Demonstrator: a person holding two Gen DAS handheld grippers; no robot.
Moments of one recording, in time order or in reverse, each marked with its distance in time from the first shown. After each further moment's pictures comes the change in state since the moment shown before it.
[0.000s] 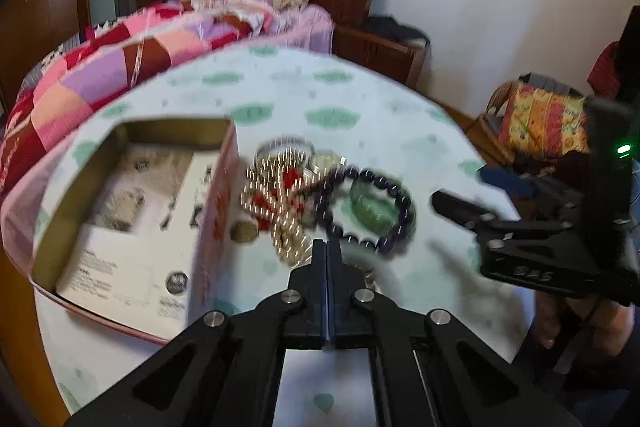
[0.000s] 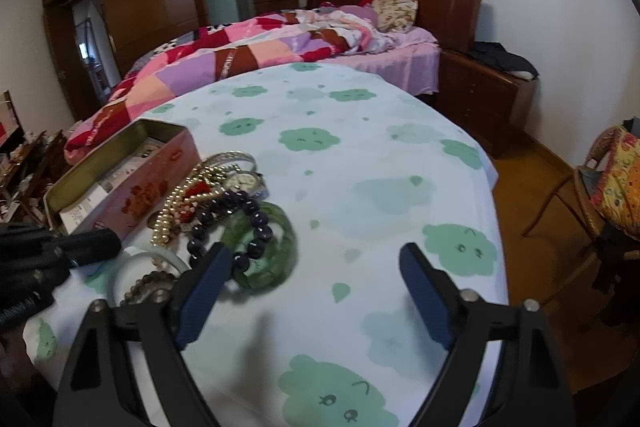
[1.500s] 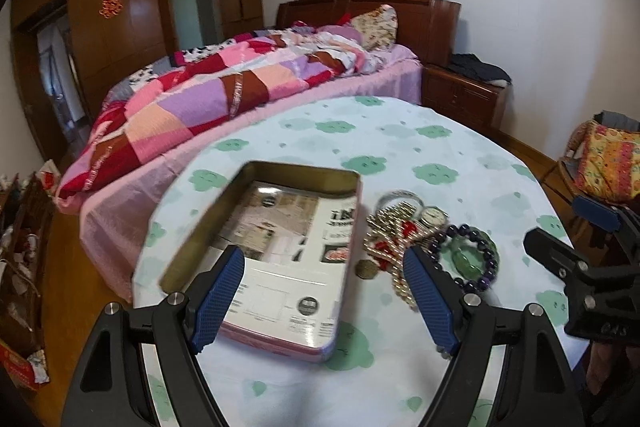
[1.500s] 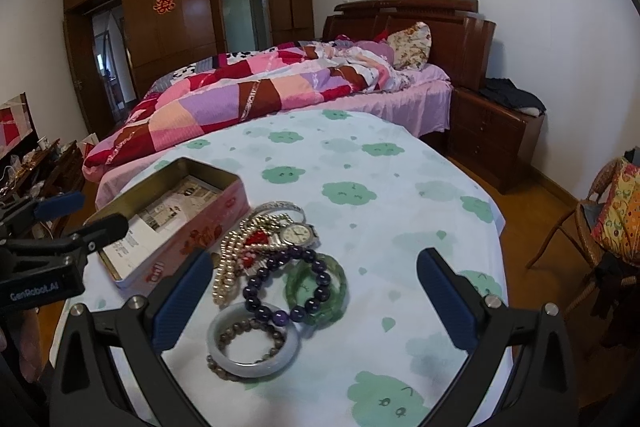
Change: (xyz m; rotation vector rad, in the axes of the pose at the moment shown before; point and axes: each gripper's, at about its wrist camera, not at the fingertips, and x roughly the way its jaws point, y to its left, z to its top) left arm -0.034 0.034 0.009 -0.080 -0.116 0.306; right arm -0.031 0.041 0.016 -0.030 -0.106 -0.002
